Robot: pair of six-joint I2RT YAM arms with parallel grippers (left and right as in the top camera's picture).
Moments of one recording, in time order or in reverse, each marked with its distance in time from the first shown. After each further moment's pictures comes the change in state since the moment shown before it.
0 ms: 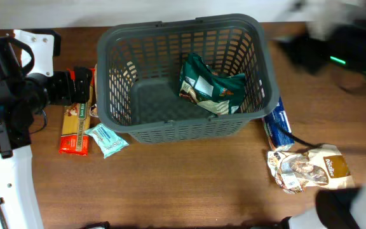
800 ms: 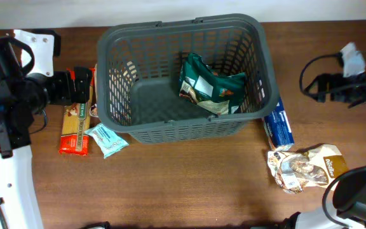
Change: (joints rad) left arm 0.000 0.000 0.000 0.000 0.000 0.000; right arm -0.479 0.056 -0.996 0.332 -0.231 0.016
